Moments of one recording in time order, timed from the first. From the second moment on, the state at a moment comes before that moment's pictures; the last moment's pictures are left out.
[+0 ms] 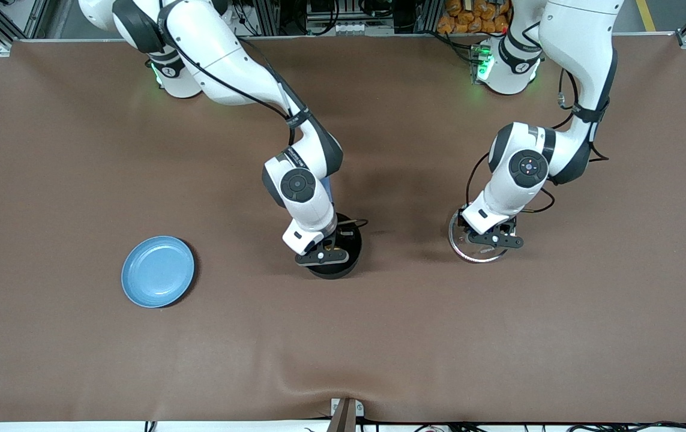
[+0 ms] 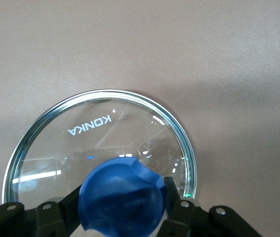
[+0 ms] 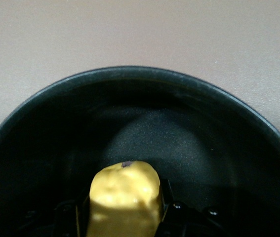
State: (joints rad) left arm -0.48 0.37 0.15 -2.15 -0.03 2.54 -0.16; right arm 0.76 0.87 -0.09 -1.43 0.18 2.48 0.53
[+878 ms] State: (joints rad) left arm -0.48 0.35 0.15 -2.09 -0.03 2.49 -0.15; right arm 0.75 0.72 -0.19 -1.35 0.09 2.20 0.51
